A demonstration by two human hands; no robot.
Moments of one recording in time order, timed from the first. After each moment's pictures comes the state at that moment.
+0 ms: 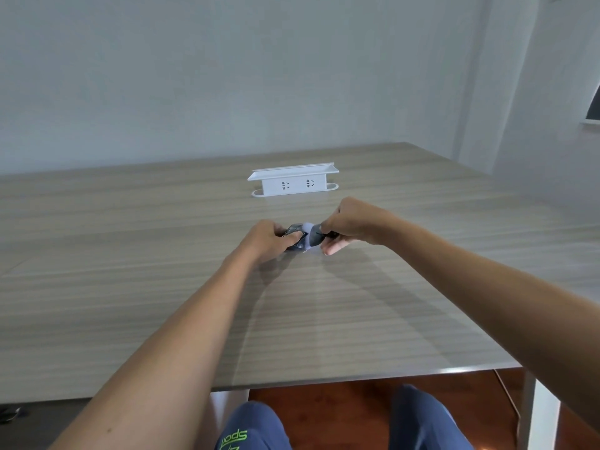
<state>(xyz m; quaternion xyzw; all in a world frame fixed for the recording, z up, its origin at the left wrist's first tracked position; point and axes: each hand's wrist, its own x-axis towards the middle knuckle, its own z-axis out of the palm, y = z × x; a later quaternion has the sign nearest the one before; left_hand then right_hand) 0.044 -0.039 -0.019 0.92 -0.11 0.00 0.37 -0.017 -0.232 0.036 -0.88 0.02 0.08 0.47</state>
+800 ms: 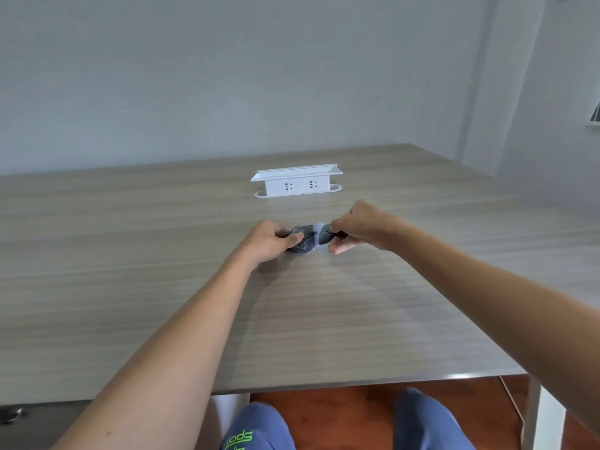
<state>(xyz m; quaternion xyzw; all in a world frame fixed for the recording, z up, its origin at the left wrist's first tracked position) 0.057 -0.035 -0.026 0.91 -0.12 -0.01 0.41 -0.024 -0.239 0.032 -0.85 0.05 0.05 0.52</state>
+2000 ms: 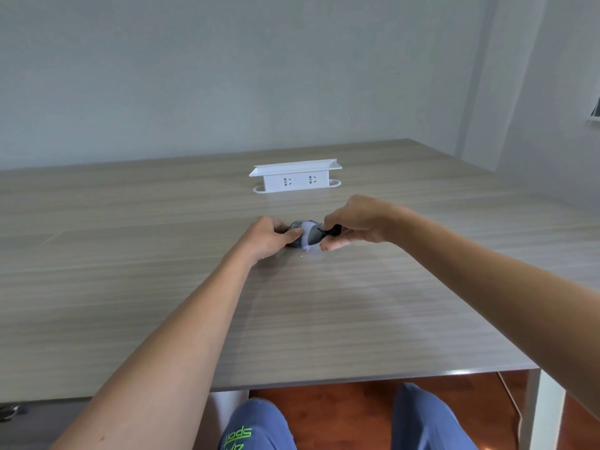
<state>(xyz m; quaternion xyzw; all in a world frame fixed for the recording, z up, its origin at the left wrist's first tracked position) 0.065 -0.033 -0.035 0.90 -0.11 0.00 0.42 -0.022 -0.233 0.042 -0.81 0.07 0.10 0.58</state>
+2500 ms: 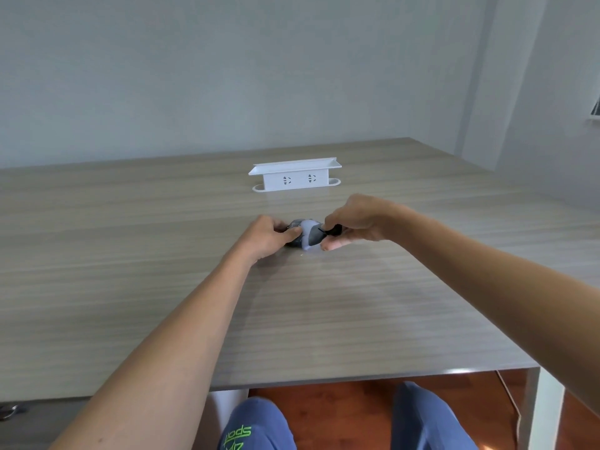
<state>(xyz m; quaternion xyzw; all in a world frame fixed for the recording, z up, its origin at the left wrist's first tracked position) 0.060 -0.033 -0.032 0.91 -0.12 0.00 0.40 -0.022 -0.232 0.043 -0.81 0.07 0.11 0.57</state>
